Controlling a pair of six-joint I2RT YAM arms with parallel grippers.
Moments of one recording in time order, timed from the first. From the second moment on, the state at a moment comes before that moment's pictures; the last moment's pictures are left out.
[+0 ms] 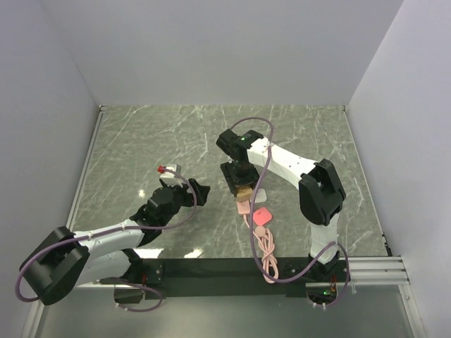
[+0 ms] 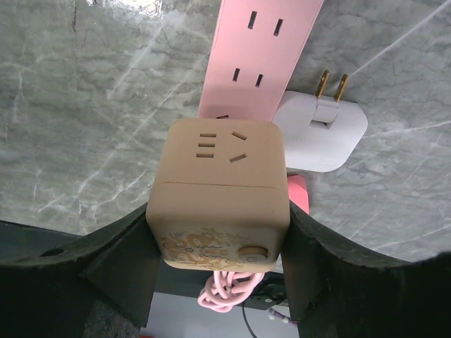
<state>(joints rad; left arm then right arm) -0.72 1.09 0.25 0.62 -0.23 -0.55 0.73 1.93 1.61 -1.13 0.04 0.36</state>
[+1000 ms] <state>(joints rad) -0.72 1.15 0.25 0.63 -0.22 -0.55 0.73 1.93 1.61 -1.14 0.04 0.38</state>
